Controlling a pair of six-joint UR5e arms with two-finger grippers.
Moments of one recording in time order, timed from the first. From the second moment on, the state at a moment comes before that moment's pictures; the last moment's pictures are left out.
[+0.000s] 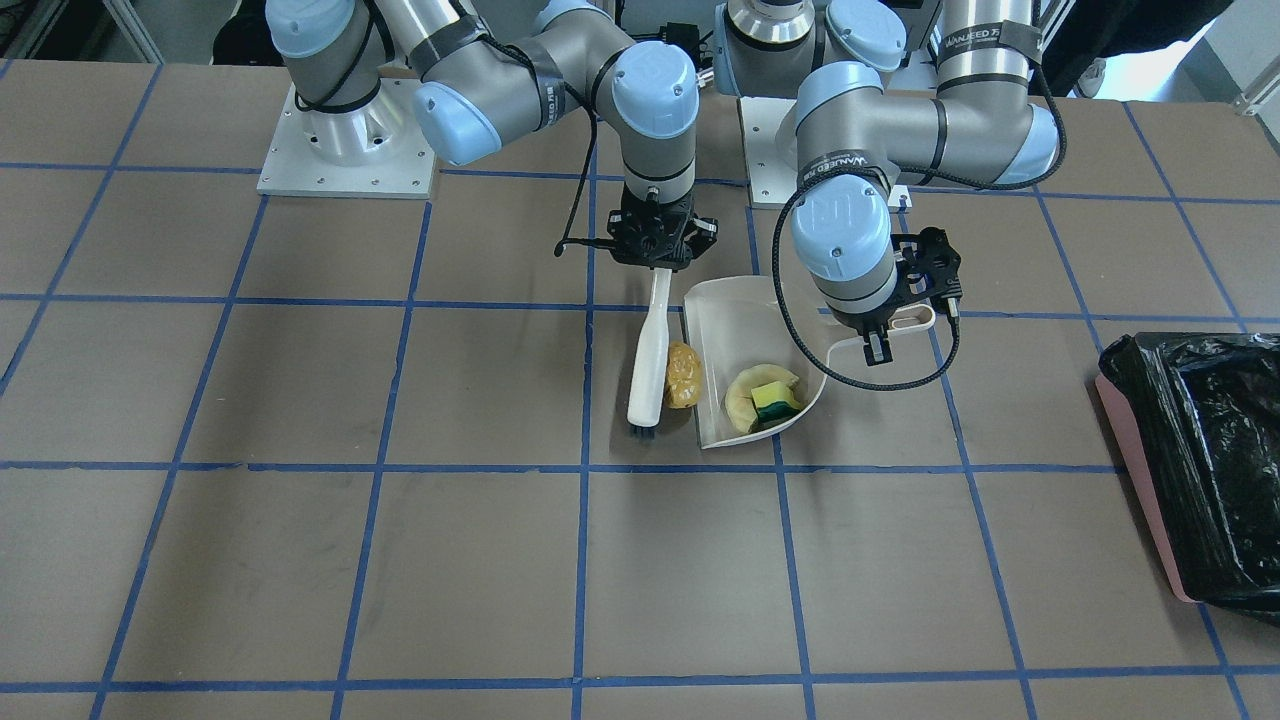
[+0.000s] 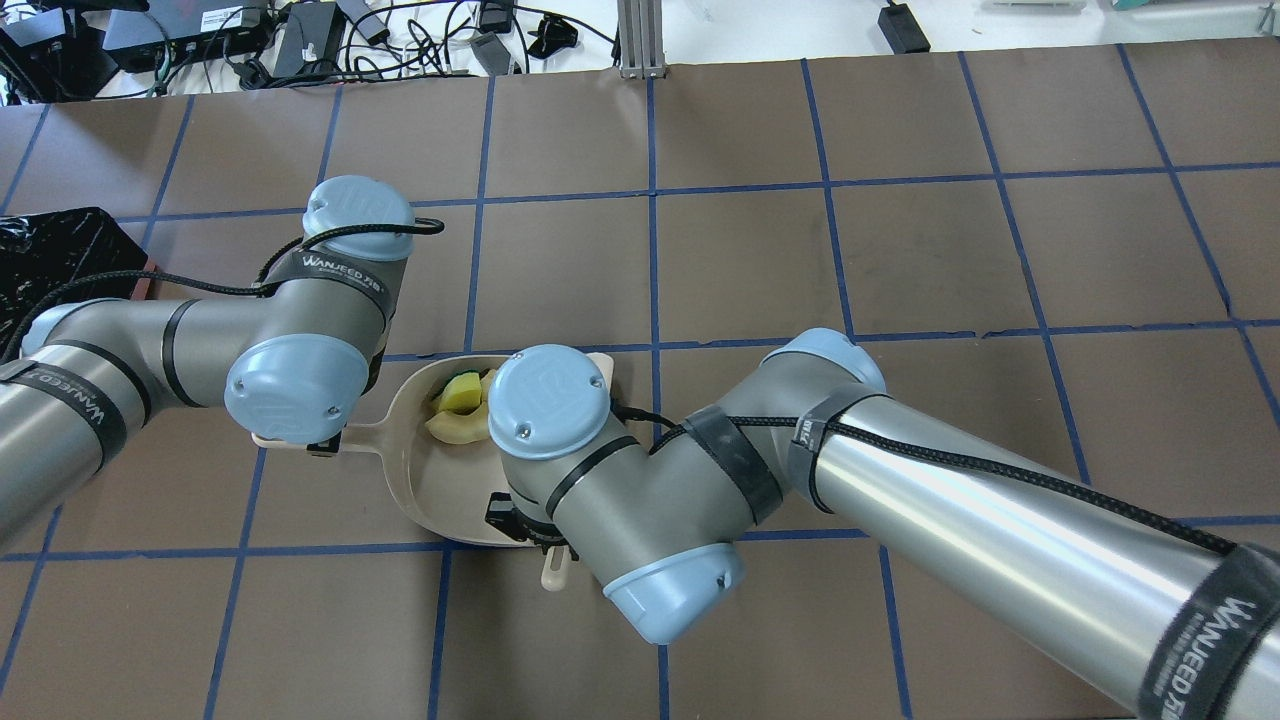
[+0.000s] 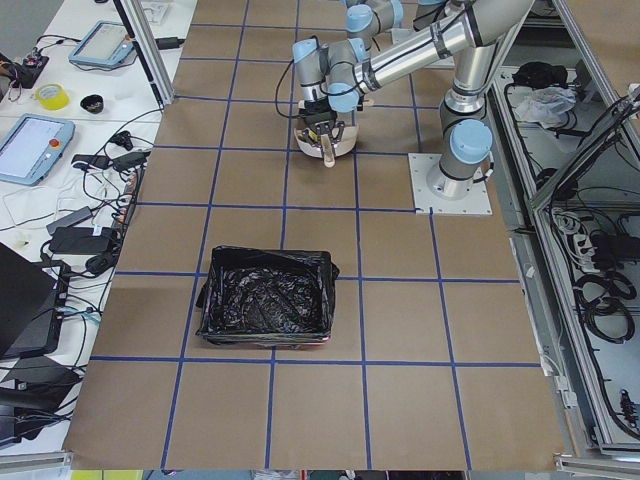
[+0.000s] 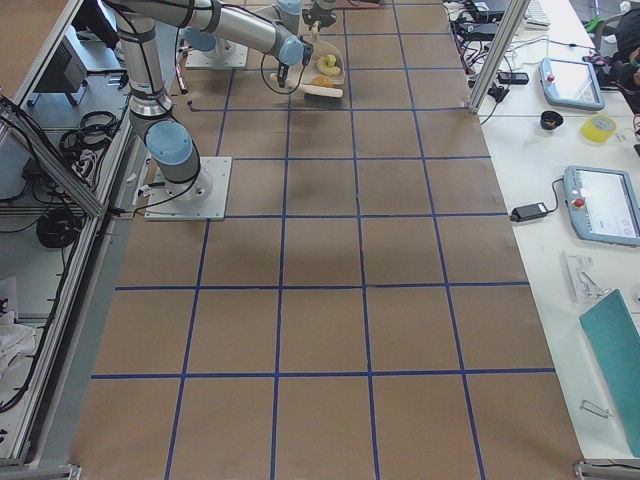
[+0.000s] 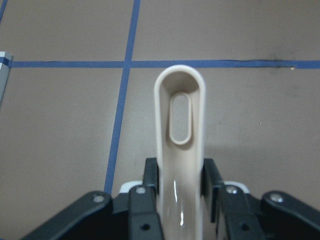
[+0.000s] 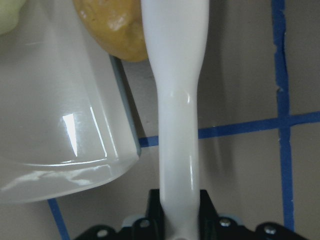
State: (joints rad) left arm -1.61 -1.72 -2.02 -1.26 2.04 -1.74; right arm 2.27 -1.30 1.92 -2.19 -1.41 0.87
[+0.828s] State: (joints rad) left arm -1.61 -1.74 -1.97 -1.24 1.86 -1.62; right arm 2.32 -1.25 1.83 -2.17 -1.47 0.85
